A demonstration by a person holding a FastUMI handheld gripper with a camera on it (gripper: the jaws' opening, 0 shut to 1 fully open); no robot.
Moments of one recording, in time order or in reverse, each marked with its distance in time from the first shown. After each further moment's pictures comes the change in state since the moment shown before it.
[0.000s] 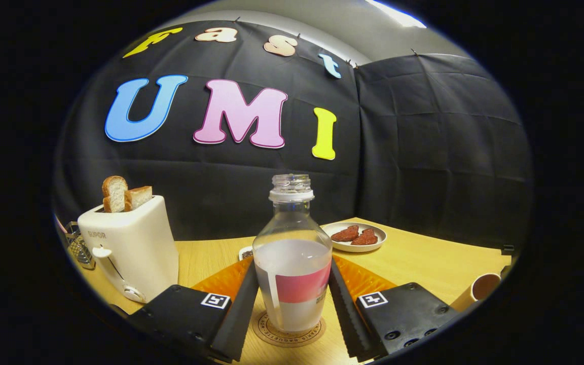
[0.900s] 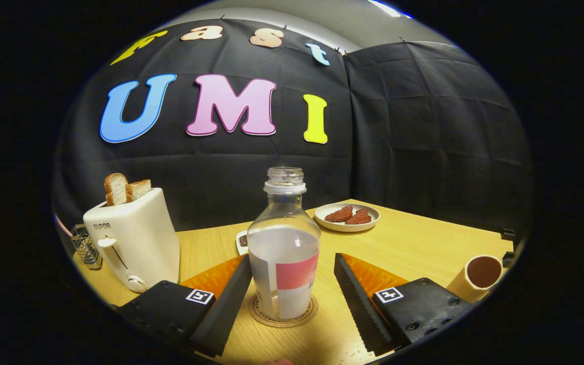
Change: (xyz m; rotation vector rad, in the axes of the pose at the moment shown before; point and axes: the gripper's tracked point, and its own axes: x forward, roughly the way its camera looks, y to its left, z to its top) arm -0.037 -0.023 -0.012 0.047 0.068 -0.011
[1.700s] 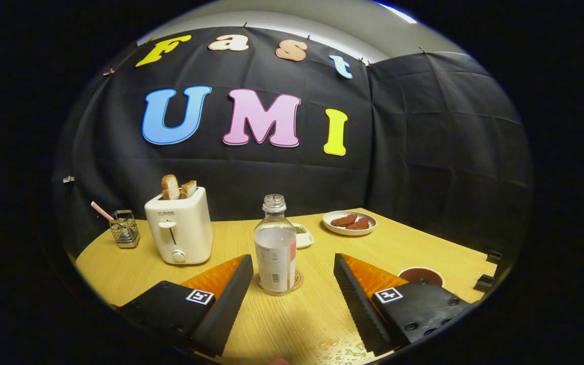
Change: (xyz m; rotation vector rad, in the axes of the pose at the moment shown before) arm -0.114 -0.018 0.036 -0.075 -0.022 0.186
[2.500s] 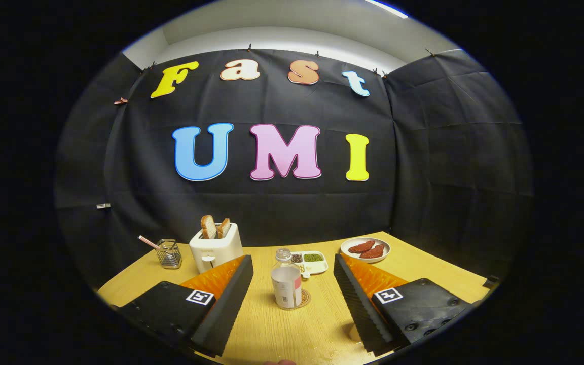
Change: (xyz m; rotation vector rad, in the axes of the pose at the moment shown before) arm -0.043 -0.027 0.107 0.032 -0.080 0.211
